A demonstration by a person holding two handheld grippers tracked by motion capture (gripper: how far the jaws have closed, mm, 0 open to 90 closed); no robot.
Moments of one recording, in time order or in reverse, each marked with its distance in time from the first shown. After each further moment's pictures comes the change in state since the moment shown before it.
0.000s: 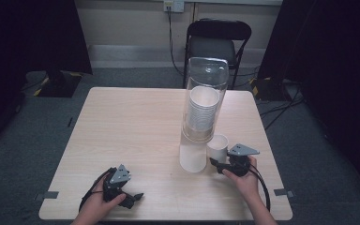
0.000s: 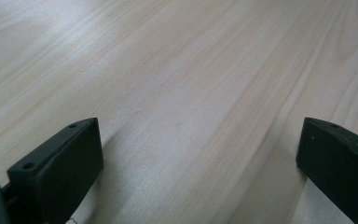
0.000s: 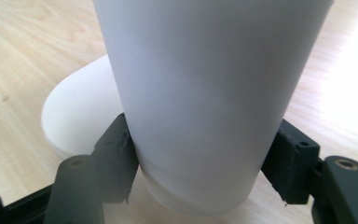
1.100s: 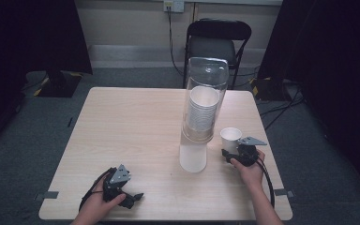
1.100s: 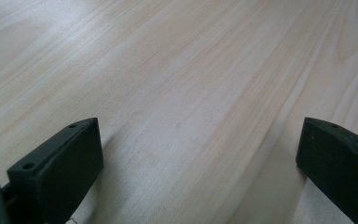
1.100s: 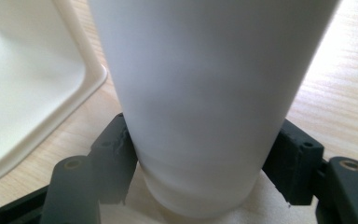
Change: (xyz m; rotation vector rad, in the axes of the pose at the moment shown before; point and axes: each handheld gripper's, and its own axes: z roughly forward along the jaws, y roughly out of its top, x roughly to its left) left arm 0.000 0.000 0.000 0.000 -0.001 -0.002; right arm -0.047 -0.007 0.012 0.080 -0.175 0.139
